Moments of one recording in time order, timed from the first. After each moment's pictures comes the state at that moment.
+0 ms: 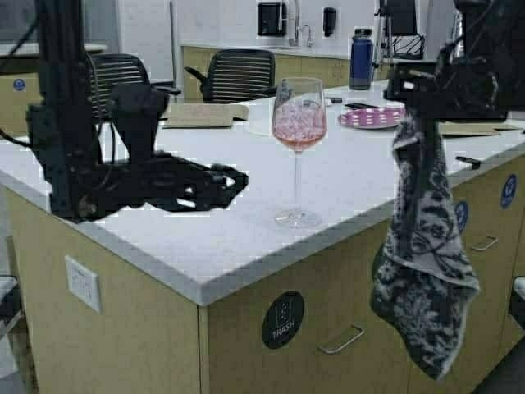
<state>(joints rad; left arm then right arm) -0.51 0.58 1.00 0.15 -1.52 -0.02 0.28 0.08 1.04 0.13 -0.96 0.19</state>
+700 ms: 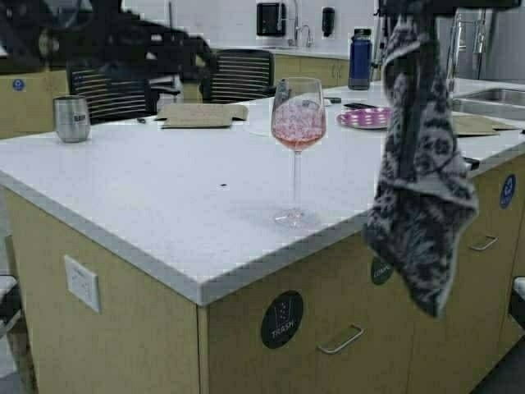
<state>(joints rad) -0.51 -0.17 1.06 0.06 -0.79 -0.03 0.29 -0.44 0.95 0.05 -0.34 0.12</state>
